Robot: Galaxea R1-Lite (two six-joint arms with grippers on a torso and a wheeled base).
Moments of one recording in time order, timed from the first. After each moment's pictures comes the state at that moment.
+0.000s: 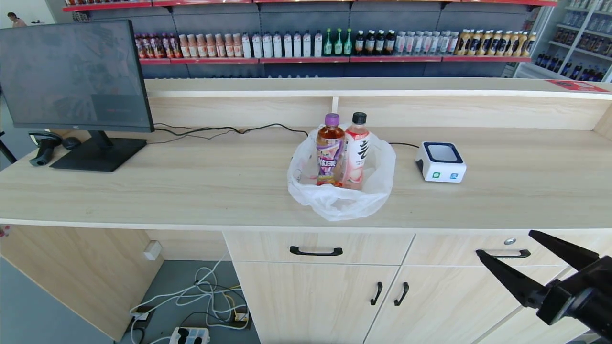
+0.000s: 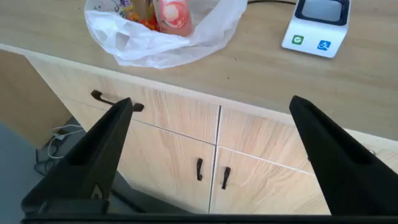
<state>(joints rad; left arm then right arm) 0.00 0.00 0.00 -0.01 0.01 0.02 0.28 1.22 -0.02 -1.15 0.03 -0.06</state>
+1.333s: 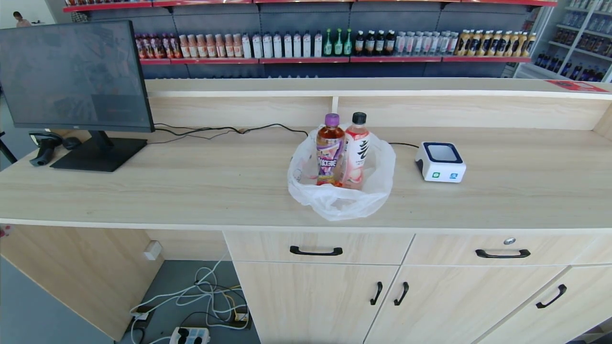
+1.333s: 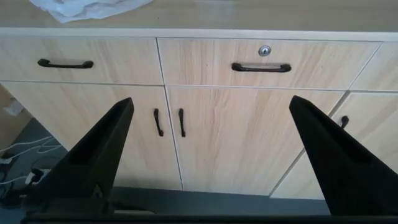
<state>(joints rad) 0.00 0.00 0.00 -0.02 0.01 0.03 0.00 0.00 0.00 0.00 0.01 -0.02</state>
